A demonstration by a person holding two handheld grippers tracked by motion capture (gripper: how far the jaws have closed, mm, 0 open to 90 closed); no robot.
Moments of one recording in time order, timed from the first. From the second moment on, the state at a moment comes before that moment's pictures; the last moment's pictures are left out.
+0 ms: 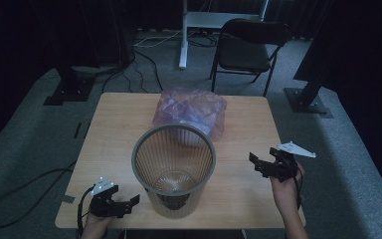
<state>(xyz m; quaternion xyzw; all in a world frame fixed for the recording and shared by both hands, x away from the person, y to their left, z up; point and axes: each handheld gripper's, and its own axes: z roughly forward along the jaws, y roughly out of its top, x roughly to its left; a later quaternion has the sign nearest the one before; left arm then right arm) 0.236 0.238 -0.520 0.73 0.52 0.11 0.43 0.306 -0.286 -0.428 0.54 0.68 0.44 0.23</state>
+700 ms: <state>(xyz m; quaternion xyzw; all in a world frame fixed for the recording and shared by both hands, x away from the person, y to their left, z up) 0.236 0.238 -0.519 0.73 0.52 0.11 0.43 0.281 -0.338 -0.509 0.58 0.68 0.39 0.24</state>
